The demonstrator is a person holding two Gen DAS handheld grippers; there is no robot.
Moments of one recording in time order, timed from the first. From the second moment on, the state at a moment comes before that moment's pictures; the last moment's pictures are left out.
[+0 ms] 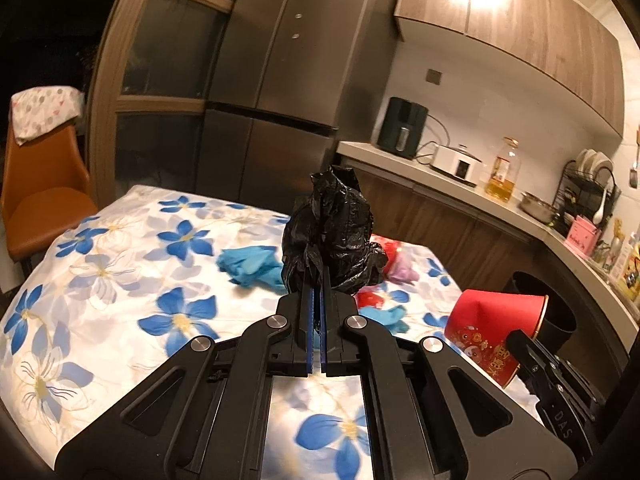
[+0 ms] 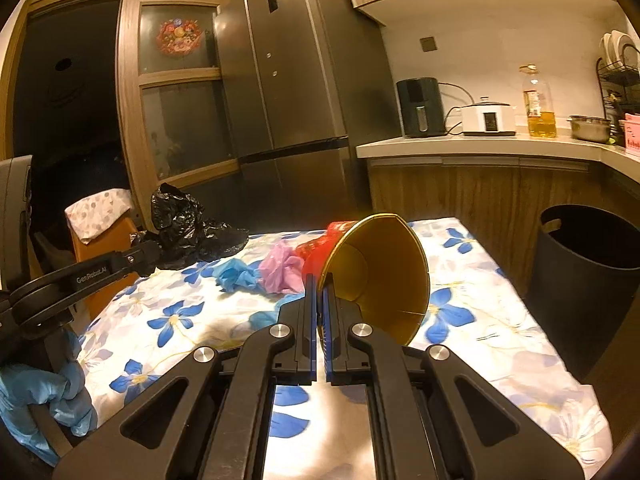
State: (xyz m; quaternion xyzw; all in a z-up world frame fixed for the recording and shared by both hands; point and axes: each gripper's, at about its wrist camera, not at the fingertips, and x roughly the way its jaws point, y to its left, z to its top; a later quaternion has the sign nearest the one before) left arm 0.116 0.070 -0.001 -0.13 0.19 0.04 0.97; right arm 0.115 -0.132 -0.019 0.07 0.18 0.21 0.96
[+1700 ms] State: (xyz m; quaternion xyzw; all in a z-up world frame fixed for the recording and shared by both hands) left arm 0.246 -0.256 0.009 0.00 0.18 -0.23 0.96; right arm 0.168 -0.379 -0.001 0.10 0.13 -0.05 0.99
